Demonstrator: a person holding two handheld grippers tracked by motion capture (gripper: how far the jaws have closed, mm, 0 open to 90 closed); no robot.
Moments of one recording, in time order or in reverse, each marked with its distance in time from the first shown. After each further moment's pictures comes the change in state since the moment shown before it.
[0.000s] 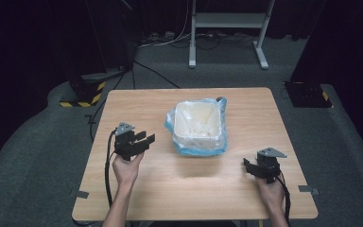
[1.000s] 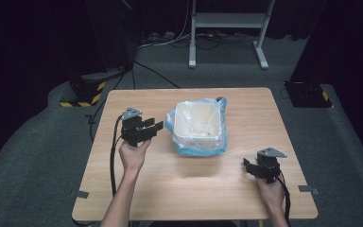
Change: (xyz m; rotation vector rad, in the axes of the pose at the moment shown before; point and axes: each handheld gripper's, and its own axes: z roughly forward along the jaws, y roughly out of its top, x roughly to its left) left arm -0.016 0.048 0.011 -0.036 -0.074 0.031; right arm 0.000 0.000 0.000 0.000 0.000 0.000
